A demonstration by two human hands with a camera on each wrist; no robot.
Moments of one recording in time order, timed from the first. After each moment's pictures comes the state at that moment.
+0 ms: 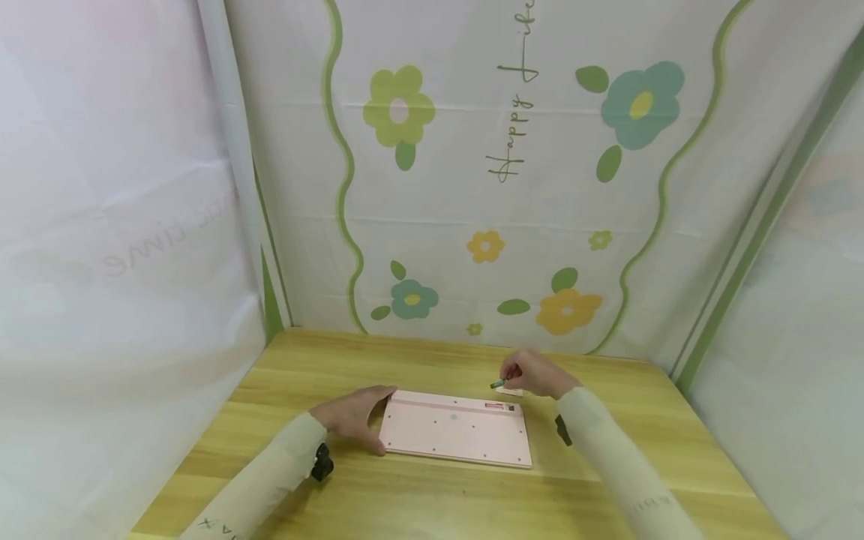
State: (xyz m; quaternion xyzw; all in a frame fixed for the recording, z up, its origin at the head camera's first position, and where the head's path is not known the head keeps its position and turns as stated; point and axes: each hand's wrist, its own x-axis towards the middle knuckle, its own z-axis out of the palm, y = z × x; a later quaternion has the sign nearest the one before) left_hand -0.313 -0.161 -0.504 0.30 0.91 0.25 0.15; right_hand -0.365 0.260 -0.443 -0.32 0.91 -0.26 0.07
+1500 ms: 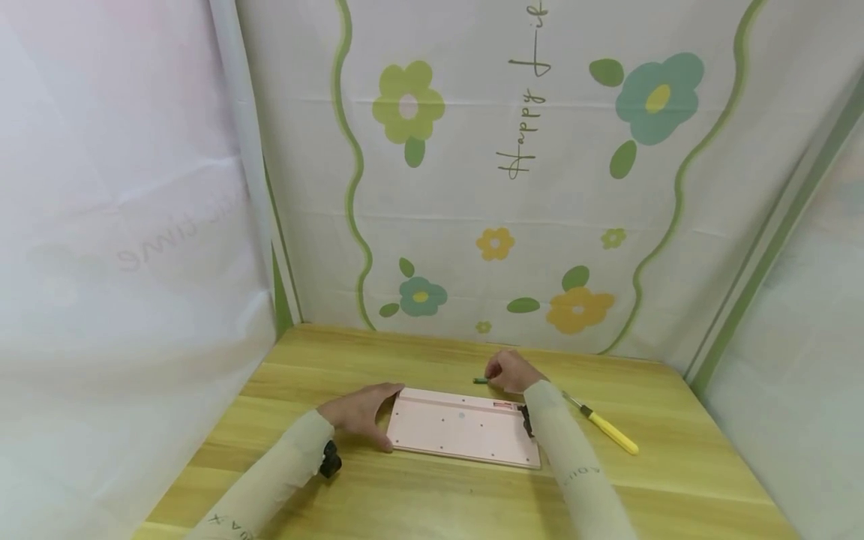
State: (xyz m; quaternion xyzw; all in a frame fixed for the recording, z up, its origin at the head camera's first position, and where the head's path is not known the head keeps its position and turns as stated) left_hand -0.313 -0.162 -0.507 0.29 0.91 0.26 0.15; right_hand -0.413 0.220 -0.503 -0.22 0.93 -0.27 0.09
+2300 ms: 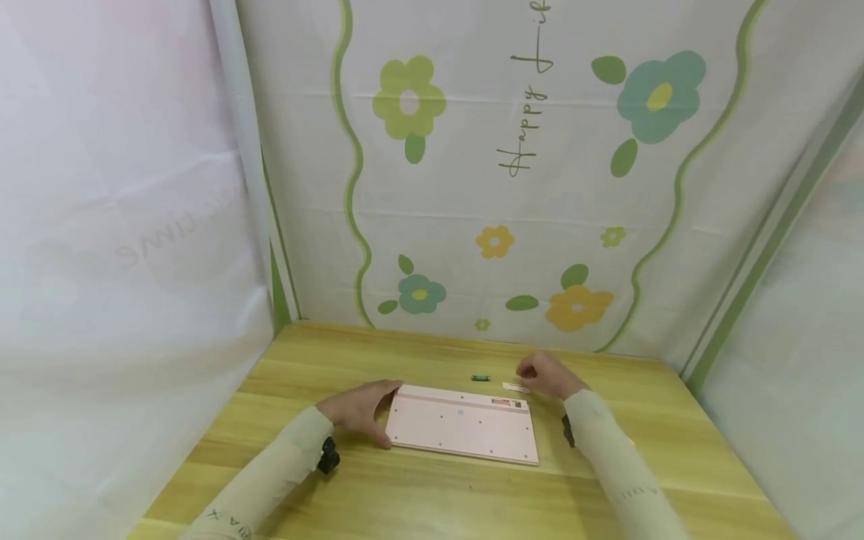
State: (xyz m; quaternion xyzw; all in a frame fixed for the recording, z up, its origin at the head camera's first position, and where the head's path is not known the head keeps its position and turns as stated) left_hand -0.315 -0.163 -0.509 0.29 0.91 0.26 0.15; right_hand -0.391 0.287 -0.489 -0.28 0.93 -0.24 0.03
